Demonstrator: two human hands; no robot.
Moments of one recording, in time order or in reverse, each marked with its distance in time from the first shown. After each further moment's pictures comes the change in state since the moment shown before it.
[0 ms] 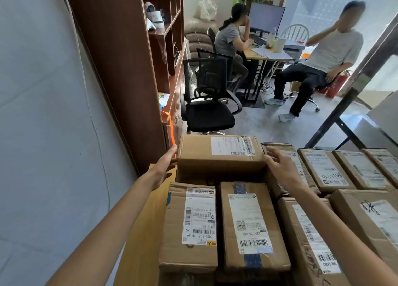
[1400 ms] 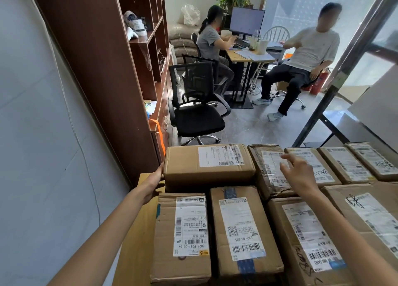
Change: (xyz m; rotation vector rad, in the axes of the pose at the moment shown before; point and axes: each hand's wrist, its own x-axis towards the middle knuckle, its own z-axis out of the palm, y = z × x) left_hand 0.022 -0.020 -0.001 0.018 0.017 -0.189; right_hand 0.009 0.059 -0.039 -0.312 0.227 0.054
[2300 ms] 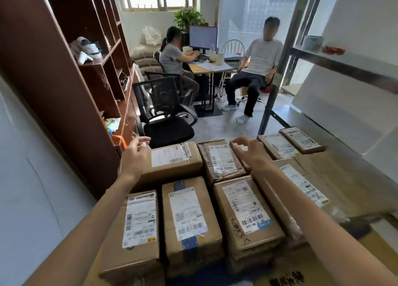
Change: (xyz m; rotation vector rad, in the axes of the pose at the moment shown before) left_hand -0.075 0.075 0.101 0.324 0.421 0.811; right_hand -0.020 0.001 -0.075 0.183 -0.035 -0.109
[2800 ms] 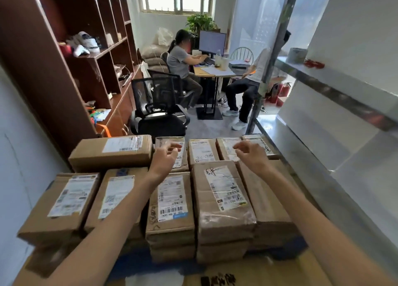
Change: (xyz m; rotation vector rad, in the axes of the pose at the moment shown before) left_hand -0.105 0.124 0.197 -0.120 -0.172 -0.027; right_hand -0.003 0.134 -0.143 0.008 -0.093 -0.056
